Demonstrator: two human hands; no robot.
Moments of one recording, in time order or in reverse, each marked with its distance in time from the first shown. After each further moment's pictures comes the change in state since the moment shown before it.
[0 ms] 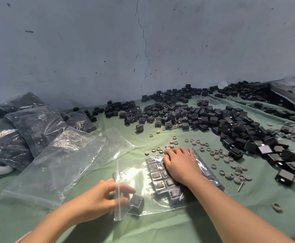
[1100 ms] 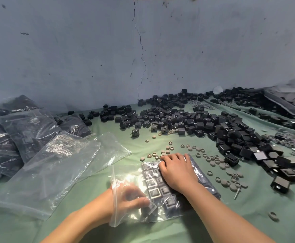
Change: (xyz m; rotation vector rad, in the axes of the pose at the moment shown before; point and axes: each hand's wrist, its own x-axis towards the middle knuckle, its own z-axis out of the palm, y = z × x) left_hand 0.046 0.023 0.031 0.013 -0.028 0.140; right_hand 0.003 0.002 0.006 0.025 0.004 0.012
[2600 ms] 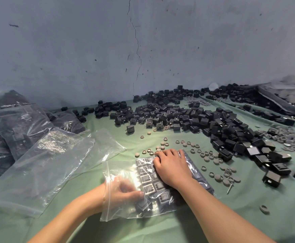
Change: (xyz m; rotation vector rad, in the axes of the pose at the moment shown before) left_hand 0.008 0.008 -0.005 -0.266 -0.057 -0.139; right_hand -0.003 -0.002 -0.005 0.003 -0.014 0.004
